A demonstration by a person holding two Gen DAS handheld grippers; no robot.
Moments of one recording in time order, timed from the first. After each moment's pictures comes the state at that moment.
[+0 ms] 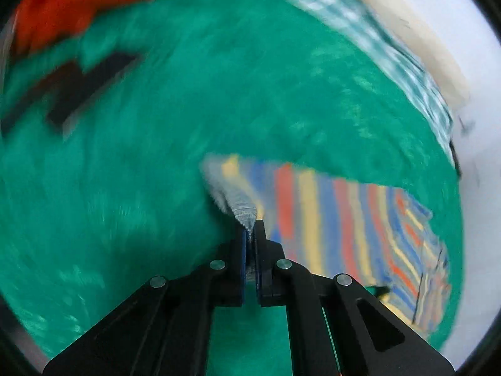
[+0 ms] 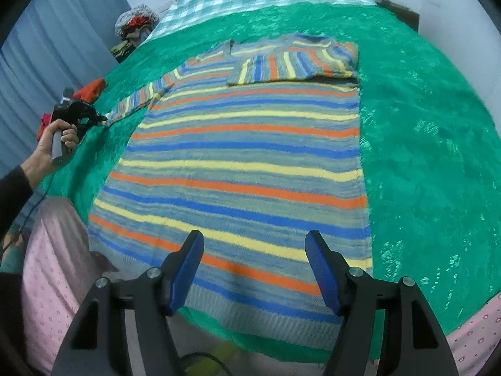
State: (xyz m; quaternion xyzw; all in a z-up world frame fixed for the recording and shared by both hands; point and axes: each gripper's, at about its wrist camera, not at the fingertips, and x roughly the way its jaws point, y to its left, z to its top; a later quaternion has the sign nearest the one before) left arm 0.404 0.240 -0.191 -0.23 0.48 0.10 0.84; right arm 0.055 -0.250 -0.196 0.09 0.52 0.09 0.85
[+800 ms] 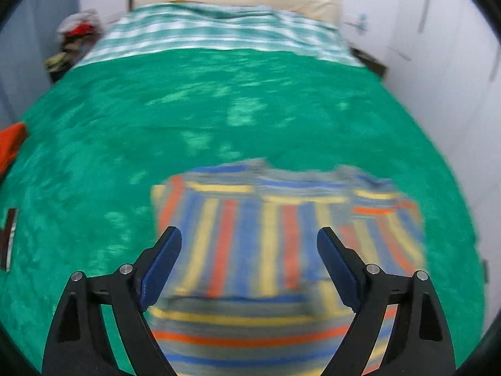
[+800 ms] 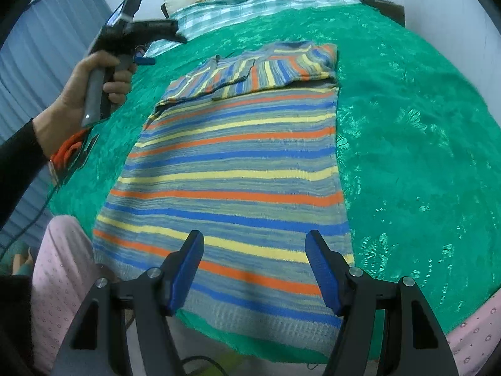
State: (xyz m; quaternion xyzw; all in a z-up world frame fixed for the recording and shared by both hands) left arm 0.442 -0.051 -0.138 0.00 0.45 -0.07 0.89; right arm 0.048 -0.277 -0.199 0.13 0.50 0.08 0.85
